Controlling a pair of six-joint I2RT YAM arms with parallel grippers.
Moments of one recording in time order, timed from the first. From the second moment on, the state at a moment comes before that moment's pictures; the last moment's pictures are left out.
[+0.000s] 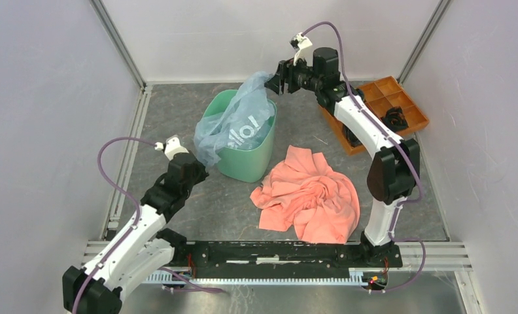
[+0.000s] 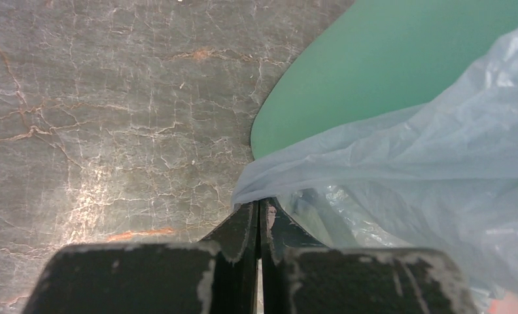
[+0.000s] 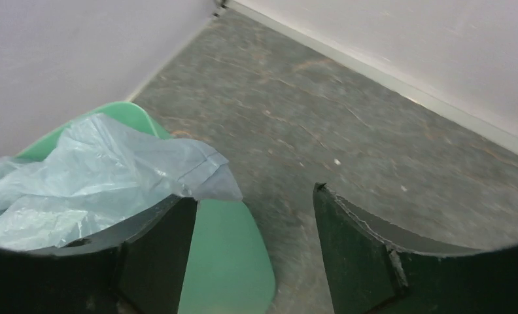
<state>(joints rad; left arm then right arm) -0.44 0.78 0.55 -0.36 -0.39 -0.72 0.38 1.90 1.73 -0.04 -0.53 0.21</state>
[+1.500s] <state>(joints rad) -0.44 0.69 0.52 -0.35 -0.39 -0.72 1.12 1.69 1.66 -0.38 0.74 -0.11</state>
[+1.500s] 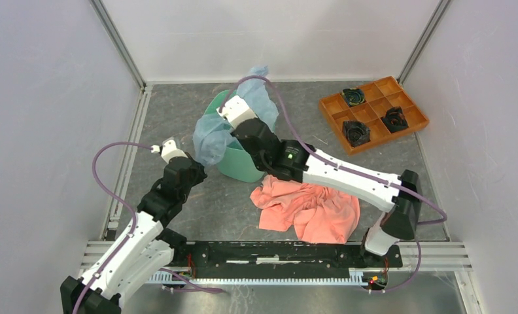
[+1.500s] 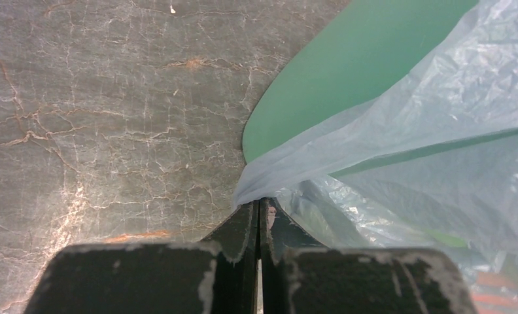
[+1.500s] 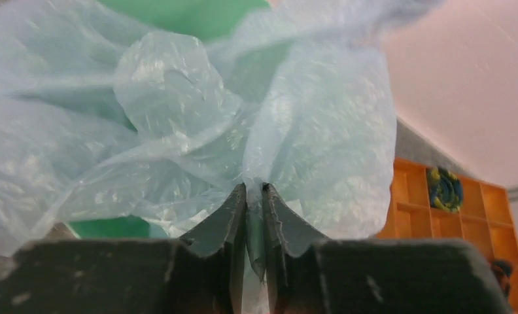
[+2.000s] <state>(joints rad) -0.44 0.66 0.52 -0.38 -0.42 -0.74 0.95 1.14 0.76 0.38 0.35 -0.04</state>
